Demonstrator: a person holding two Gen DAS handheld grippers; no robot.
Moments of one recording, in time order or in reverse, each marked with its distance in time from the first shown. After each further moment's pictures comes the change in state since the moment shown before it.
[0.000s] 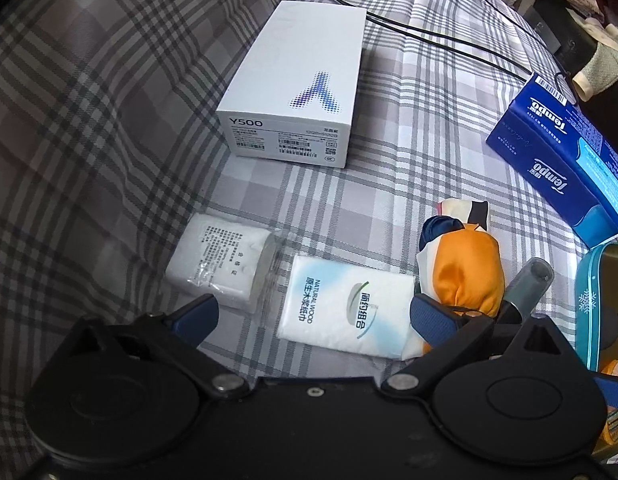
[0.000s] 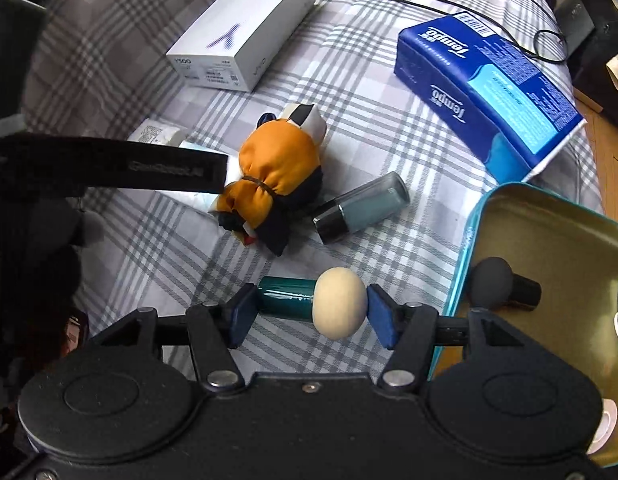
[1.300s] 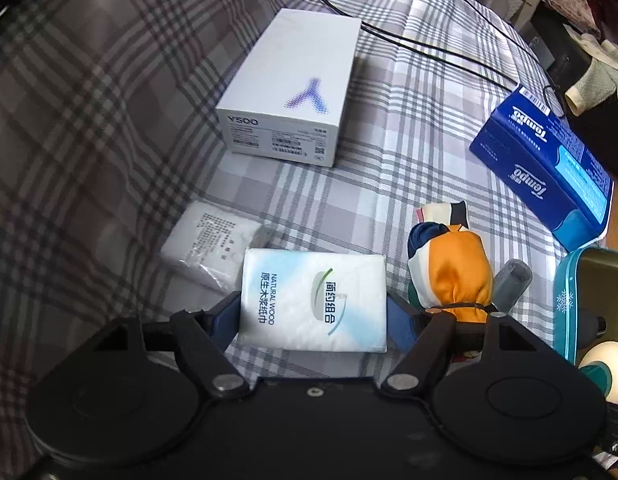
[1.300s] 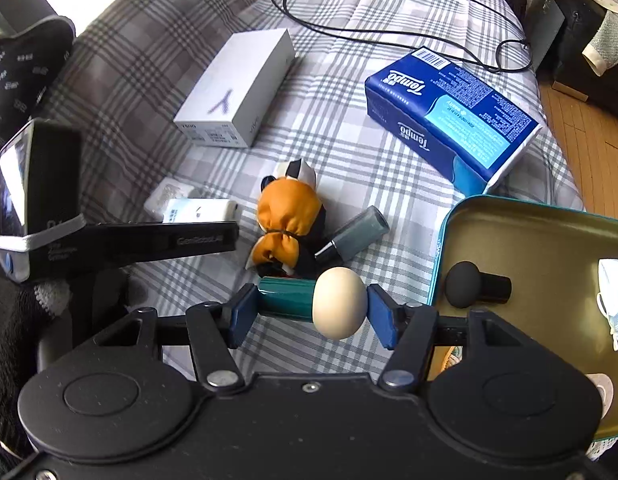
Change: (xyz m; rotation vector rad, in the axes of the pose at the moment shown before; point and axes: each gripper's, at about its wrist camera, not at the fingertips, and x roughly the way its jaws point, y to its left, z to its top) left arm -0.021 0.006 -0.011 -0.055 -0.035 -0.030; right arm -0.052 -0.017 0.003 0.126 -0.114 0.070
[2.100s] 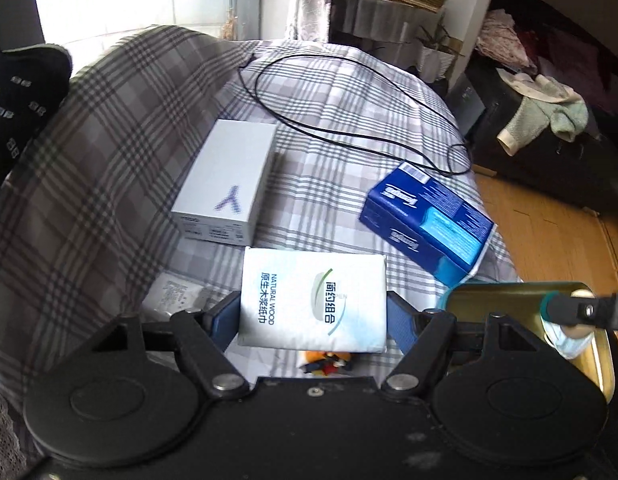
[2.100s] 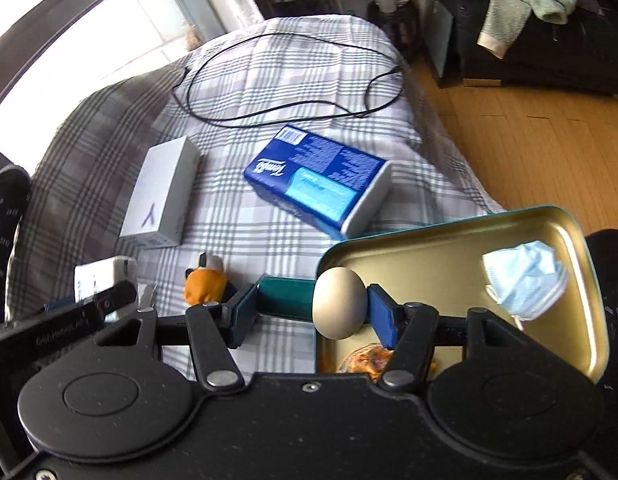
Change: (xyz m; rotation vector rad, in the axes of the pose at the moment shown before) left arm -0.117 -0.069 -0.007 0.102 -0.184 -0.106; right arm -0.083 -0.105 0.008 0.310 -0.158 -0.091
